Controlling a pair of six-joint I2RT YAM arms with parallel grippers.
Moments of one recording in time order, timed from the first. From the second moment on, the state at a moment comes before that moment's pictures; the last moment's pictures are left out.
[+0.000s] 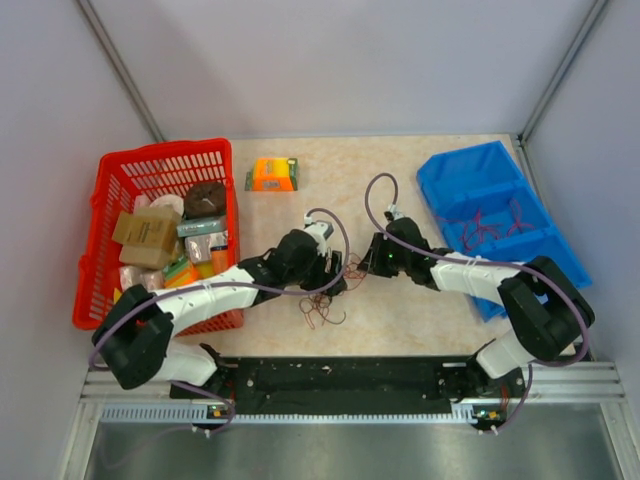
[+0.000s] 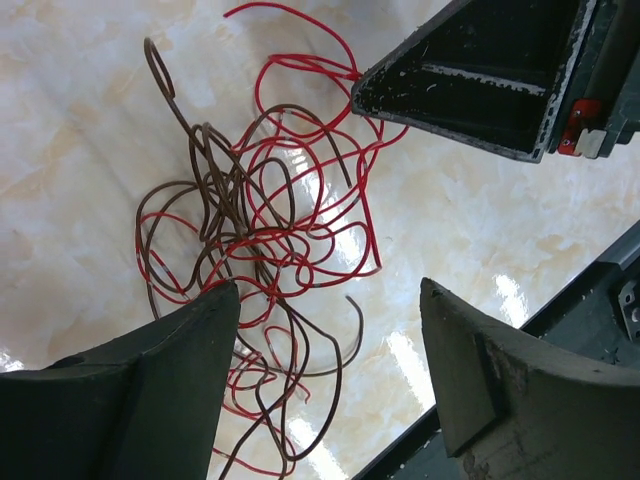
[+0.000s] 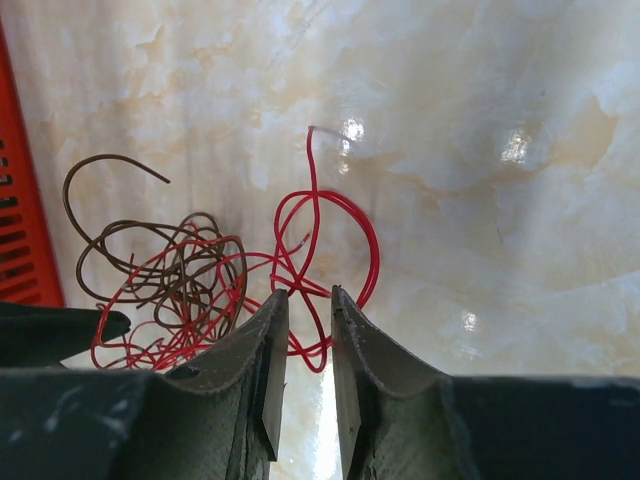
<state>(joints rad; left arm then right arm) -0.80 1.35 0.73 -0.09 0.11 -0.51 0.63 1.51 0.69 0.08 -0.12 0.75</state>
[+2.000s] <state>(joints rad) -0.79 1.06 0.63 -0.08 0.04 -0.44 0.89 1.18 0.83 -0.63 -0.02 0.65</state>
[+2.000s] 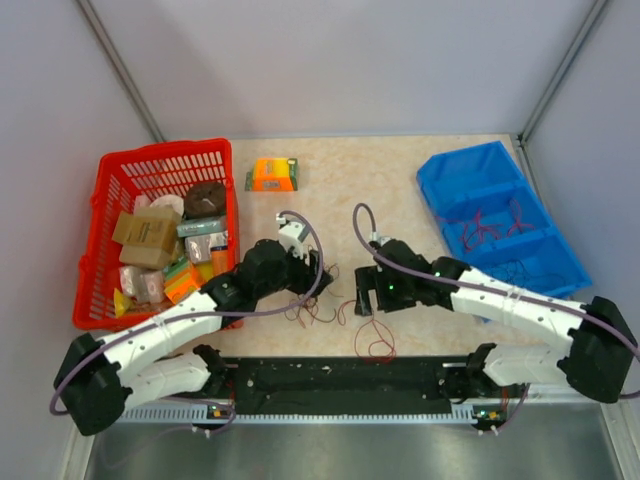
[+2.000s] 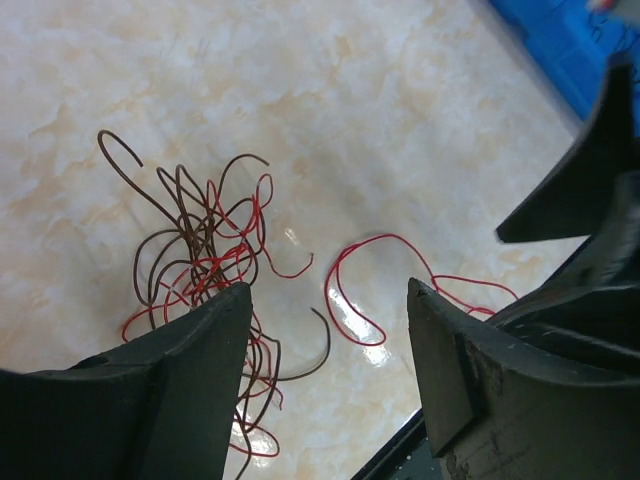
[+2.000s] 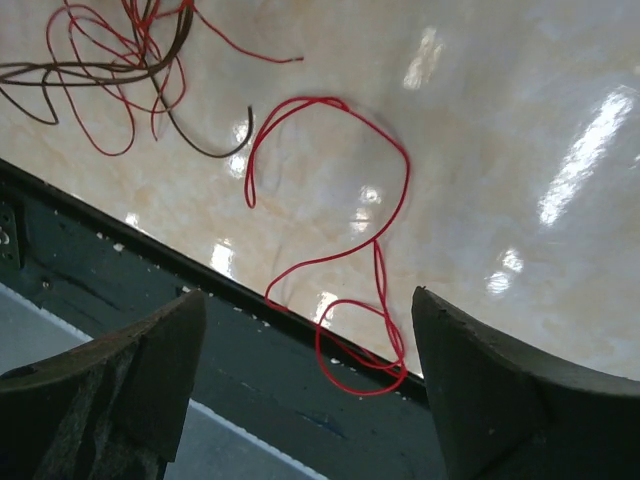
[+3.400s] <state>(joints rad) -0.79 0.86 0.55 -0.04 0.09 -0.45 0.18 1.09 1.10 -0.40 0.49 0.58</state>
